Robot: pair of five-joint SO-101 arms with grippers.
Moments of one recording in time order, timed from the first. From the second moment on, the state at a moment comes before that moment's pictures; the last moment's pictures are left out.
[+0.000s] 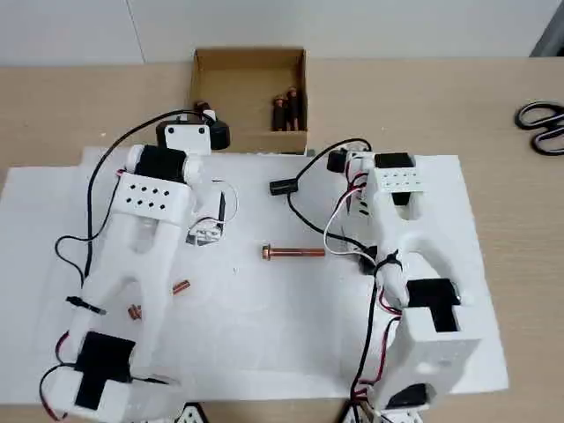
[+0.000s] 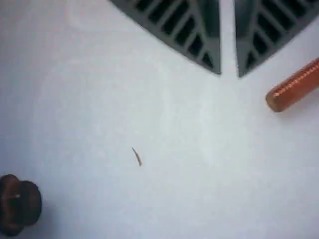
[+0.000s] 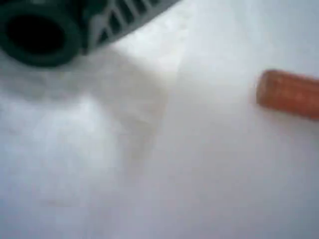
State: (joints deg) left arm 8.5 -3.6 5.9 98.9 15.8; right arm -8.2 15.7 8.5 80.3 7.8
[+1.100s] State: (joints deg) left arm 10.6 13.8 -7.3 99.3 7.6; right arm 21.8 -7.8 5.9 96.7 10.4
